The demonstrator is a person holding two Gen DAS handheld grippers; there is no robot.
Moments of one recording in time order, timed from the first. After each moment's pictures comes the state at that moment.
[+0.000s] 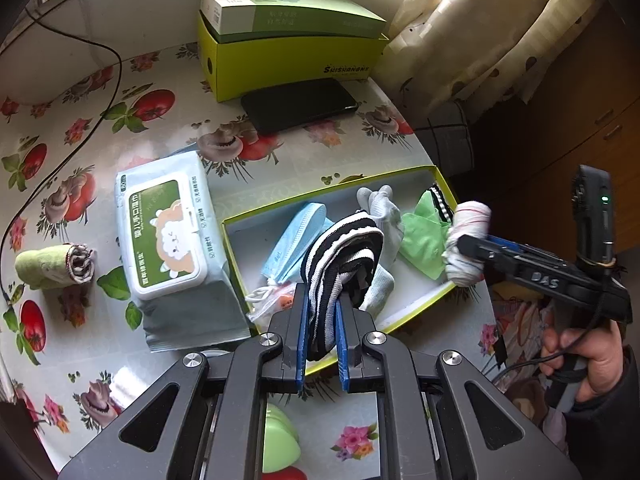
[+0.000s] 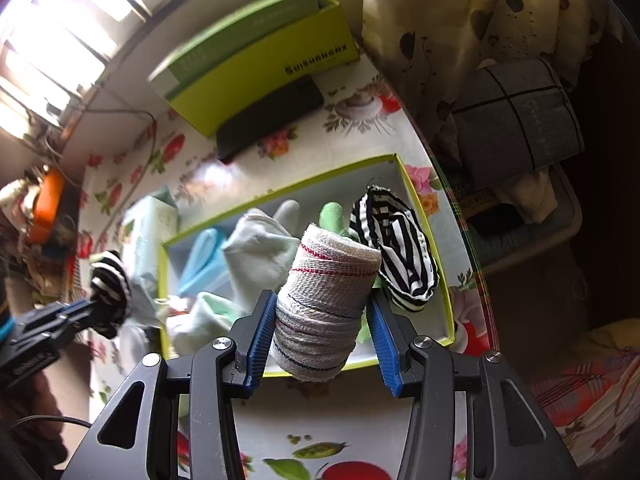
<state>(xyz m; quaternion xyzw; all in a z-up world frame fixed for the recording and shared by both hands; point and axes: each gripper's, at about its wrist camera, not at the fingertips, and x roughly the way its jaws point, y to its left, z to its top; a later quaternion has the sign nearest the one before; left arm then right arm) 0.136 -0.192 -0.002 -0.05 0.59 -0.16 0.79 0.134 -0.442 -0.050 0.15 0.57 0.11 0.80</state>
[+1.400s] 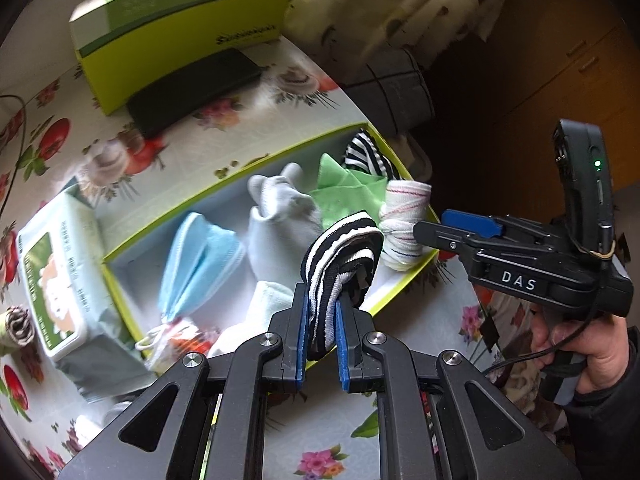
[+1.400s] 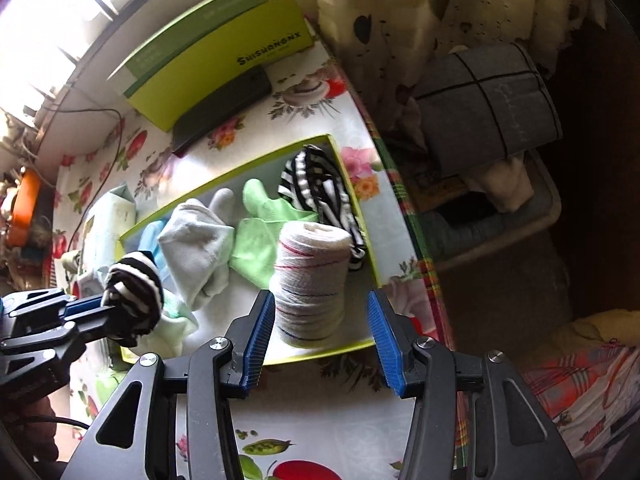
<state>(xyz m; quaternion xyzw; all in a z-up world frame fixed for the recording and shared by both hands) 0.153 -0.288 -0.035 0.02 0.62 -0.25 0.75 0.128 -0.476 -0.069 0.14 0.59 0.07 0.80</state>
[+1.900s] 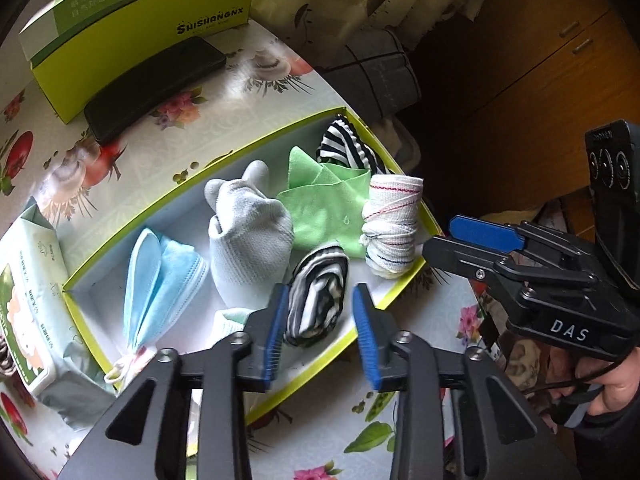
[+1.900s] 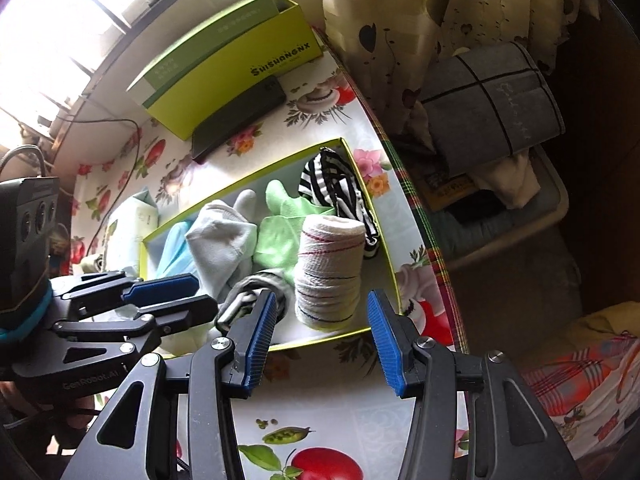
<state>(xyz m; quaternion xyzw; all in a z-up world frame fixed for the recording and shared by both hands) 0.165 -0.312 -0.056 0.02 0.63 -0.28 0.73 0.113 -0.475 -0.054 0.17 0.57 0.09 0.80</state>
